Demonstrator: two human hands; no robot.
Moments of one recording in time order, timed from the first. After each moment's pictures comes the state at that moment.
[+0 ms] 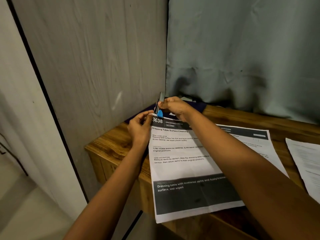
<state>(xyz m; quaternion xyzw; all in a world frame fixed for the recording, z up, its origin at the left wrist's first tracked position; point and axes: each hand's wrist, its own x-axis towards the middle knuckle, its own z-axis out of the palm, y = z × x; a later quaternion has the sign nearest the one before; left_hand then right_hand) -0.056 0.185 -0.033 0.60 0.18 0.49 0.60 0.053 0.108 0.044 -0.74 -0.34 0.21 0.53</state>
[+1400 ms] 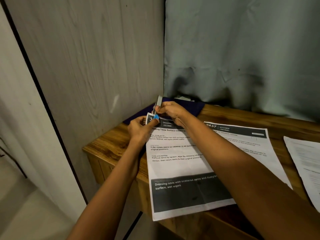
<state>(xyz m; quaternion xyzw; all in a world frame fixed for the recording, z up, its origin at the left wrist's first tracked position) -0.053 0.194 -0.033 0.66 0.26 0.37 0.60 0.058 0.117 0.025 -0.70 -0.31 0.25 0.59</state>
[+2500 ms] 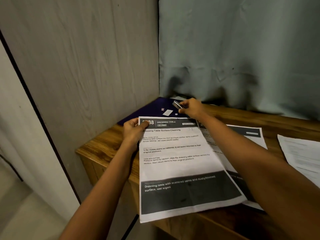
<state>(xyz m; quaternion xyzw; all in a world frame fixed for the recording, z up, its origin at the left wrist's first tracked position) -0.058 0.193 -0.029 0.63 0.25 0.31 0.67 0.132 0.056 0.022 -0.88 -0.35 -0.03 0.32</state>
